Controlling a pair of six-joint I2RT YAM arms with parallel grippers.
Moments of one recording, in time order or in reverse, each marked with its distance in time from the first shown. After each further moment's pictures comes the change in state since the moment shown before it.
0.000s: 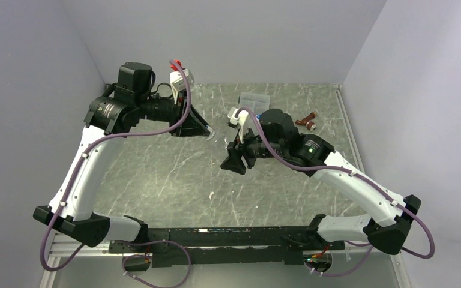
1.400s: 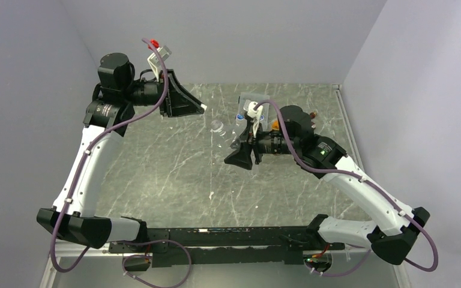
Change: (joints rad) left arm 0.175 -0.023 -0.163 0.581 0.200 -0.512; right arm -0.110 -0.089 -0.065 0.126 -0.163 0.037
